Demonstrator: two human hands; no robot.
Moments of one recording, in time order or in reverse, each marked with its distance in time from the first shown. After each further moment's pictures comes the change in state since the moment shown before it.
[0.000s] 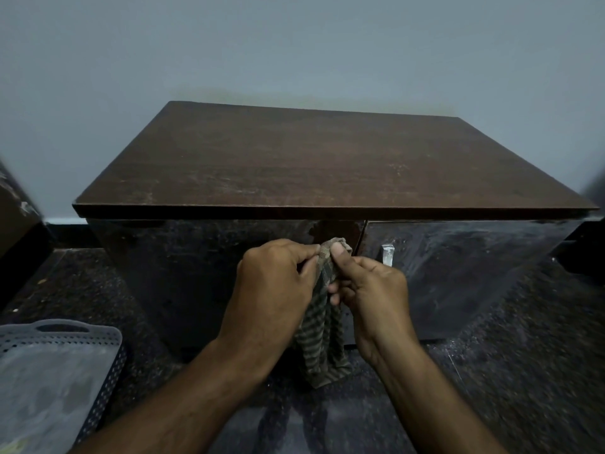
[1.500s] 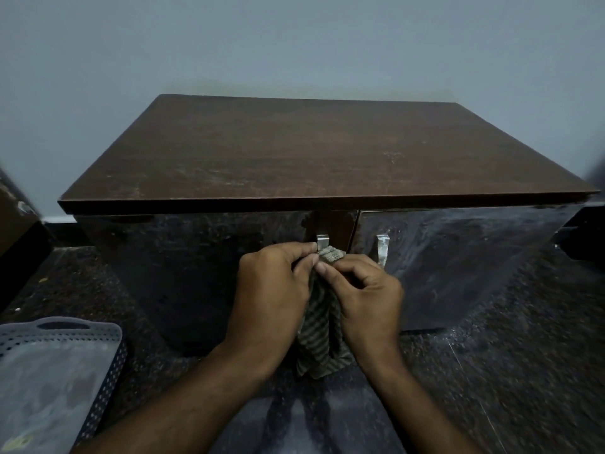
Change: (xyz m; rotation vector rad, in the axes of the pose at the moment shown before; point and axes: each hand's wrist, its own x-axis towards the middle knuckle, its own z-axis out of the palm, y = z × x) left_hand -0.009 0.002 0.015 -0.062 0.004 -0.119; right_hand 0.000 0.030 -0.017 -0.428 0.040 -0.573
